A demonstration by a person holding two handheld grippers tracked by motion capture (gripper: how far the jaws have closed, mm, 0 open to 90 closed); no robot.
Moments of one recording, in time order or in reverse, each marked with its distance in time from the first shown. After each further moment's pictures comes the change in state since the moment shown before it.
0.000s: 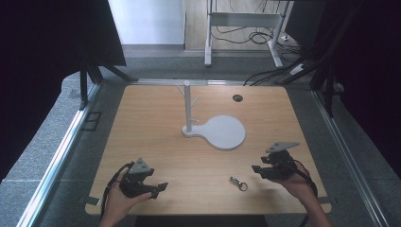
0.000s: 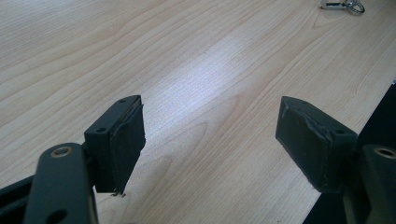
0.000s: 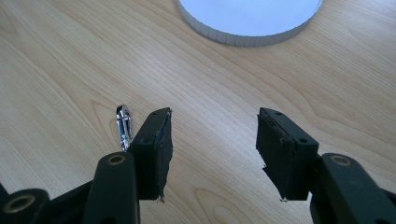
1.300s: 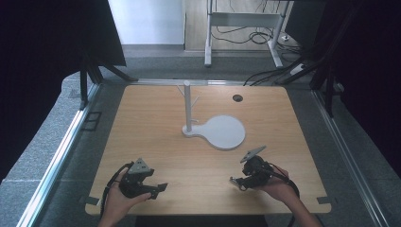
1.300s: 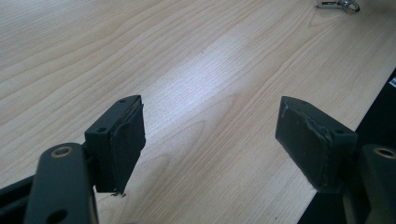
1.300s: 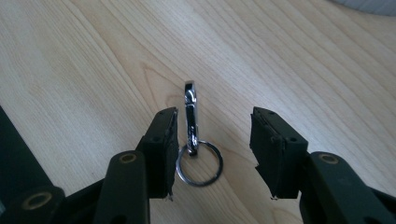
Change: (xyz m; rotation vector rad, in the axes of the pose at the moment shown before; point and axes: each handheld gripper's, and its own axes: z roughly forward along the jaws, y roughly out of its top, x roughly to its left) left arm 0.000 0.000 -0.002 0.003 -0.011 0.004; right arm 0.043 0.011 0.047 0.230 0.118 -0.130
